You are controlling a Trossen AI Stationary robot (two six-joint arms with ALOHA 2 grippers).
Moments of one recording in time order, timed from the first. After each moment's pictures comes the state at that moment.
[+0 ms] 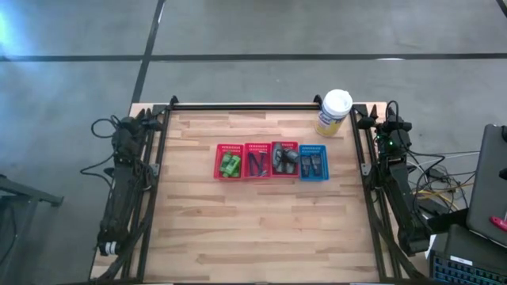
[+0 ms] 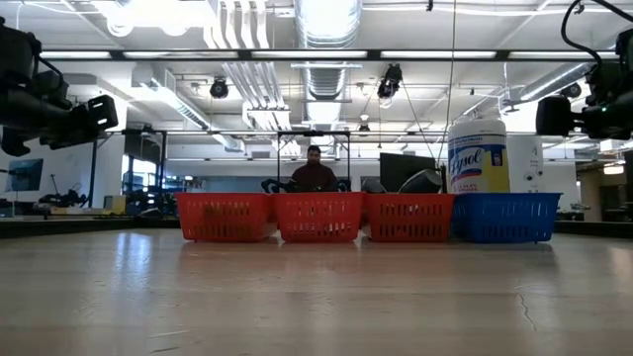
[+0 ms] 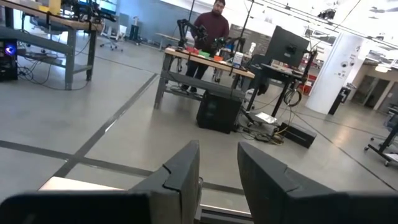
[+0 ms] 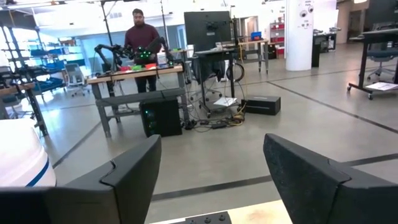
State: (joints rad) left arm 1.49 0.00 0.01 0.02 -0.04 -0.26; right arm -1.39 0.01 0.01 0.08 0.26 0.11
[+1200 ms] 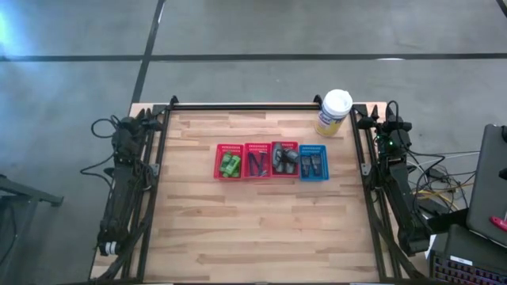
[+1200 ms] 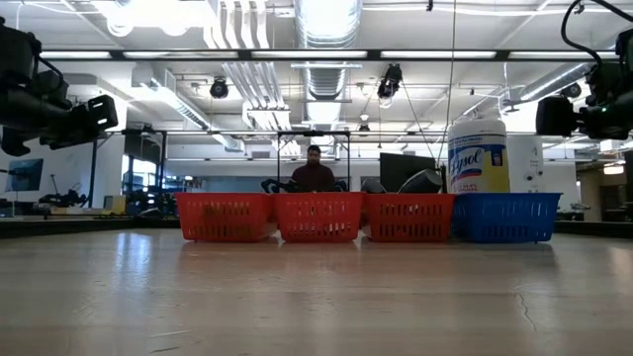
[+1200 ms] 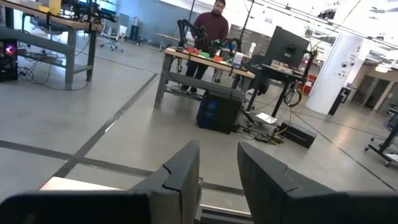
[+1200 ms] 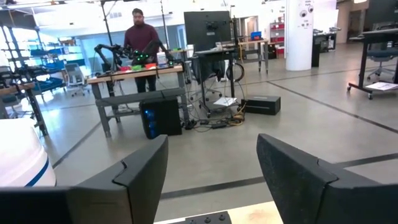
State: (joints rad) left arm 1.48 0.00 0.01 0.02 -0.04 -0.27; right arm -1.39 0.01 0.01 0.08 0.26 0.11
